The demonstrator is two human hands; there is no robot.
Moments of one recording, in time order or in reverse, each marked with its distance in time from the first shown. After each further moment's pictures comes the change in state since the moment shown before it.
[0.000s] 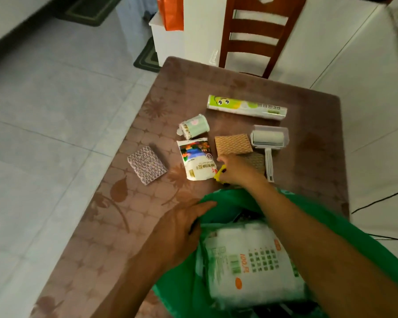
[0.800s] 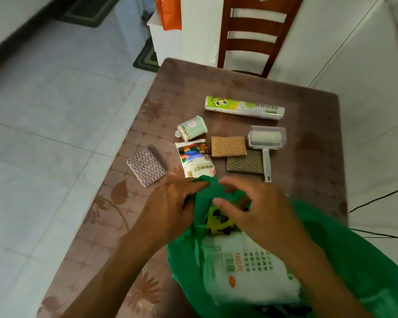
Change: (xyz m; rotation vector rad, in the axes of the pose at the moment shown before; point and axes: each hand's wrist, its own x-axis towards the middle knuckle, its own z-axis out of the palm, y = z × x) left_hand 0.039 0.022 -0.044 0.124 0.081 0.078; right_hand -0.164 -0.034 -0.038 0.271 0.345 -0.218
